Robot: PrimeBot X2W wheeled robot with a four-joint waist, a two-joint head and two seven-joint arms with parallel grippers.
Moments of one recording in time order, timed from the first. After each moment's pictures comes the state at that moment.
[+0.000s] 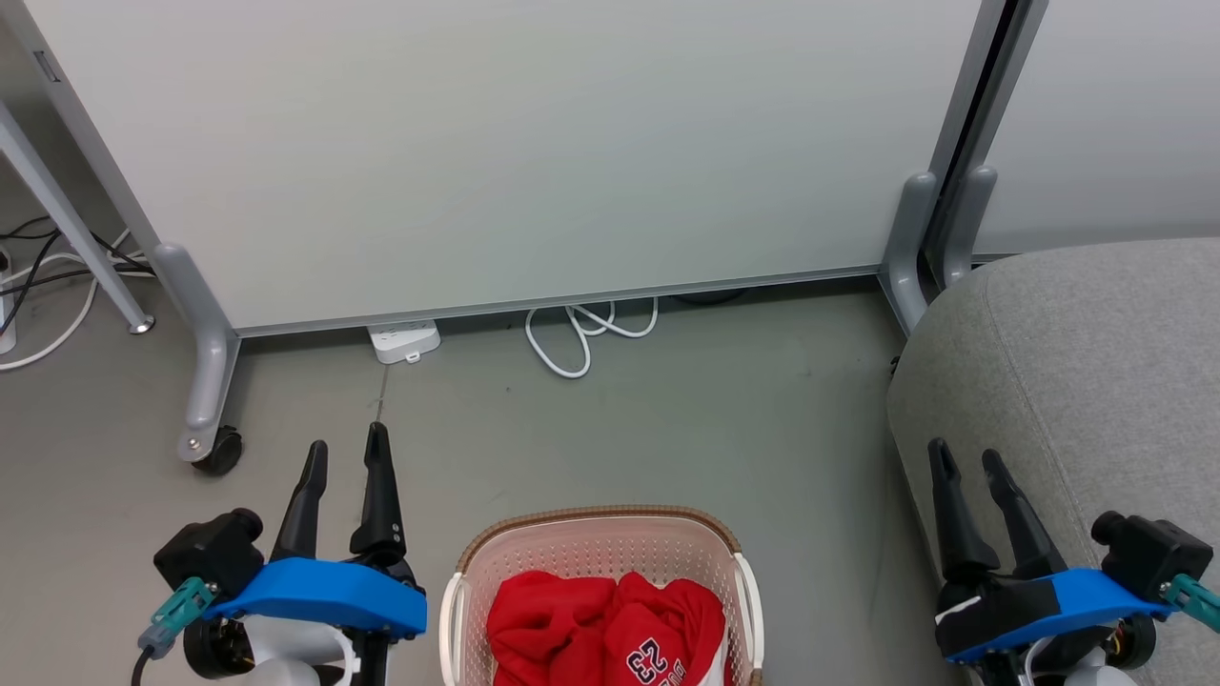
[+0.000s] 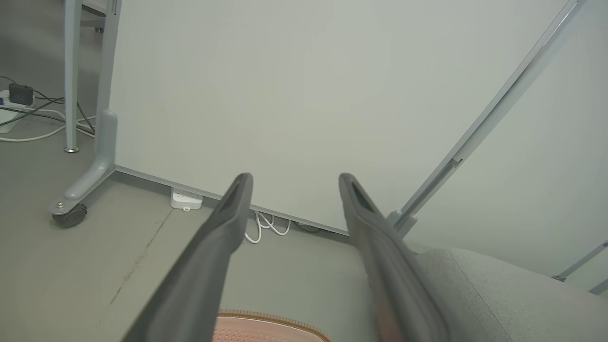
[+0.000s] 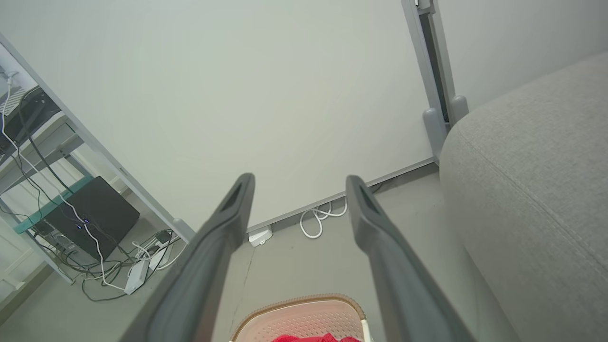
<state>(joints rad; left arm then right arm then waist) -0.10 0.04 -0.08 0.24 -0.56 -0.06 -0.14 -0.07 -0.05 -0.01 0.23 0.53 0.13 -0.14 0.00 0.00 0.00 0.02</state>
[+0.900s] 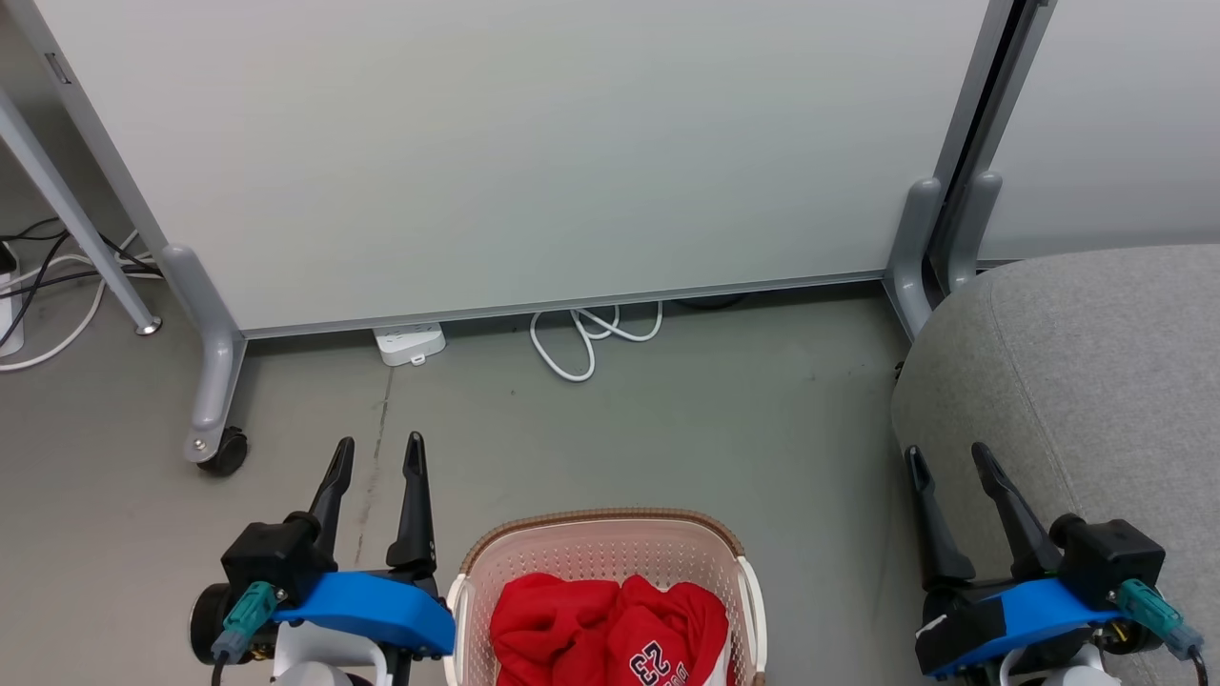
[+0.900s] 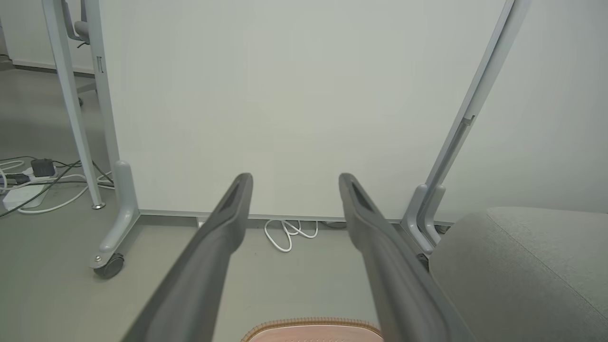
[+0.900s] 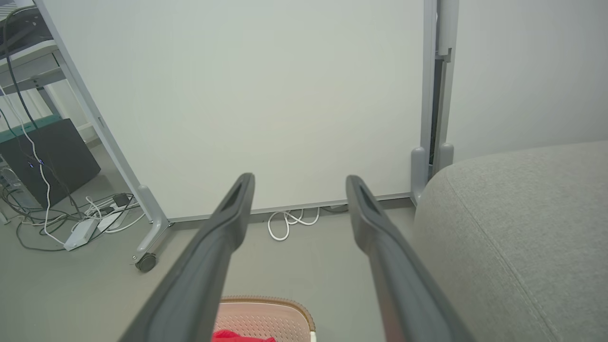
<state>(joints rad) -0.10 0.05 -0.12 0.28 -0.30 -0.07 -0.20 -0.07 -0.05 0.01 0.24 0.23 0.13 -0.20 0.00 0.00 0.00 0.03</state>
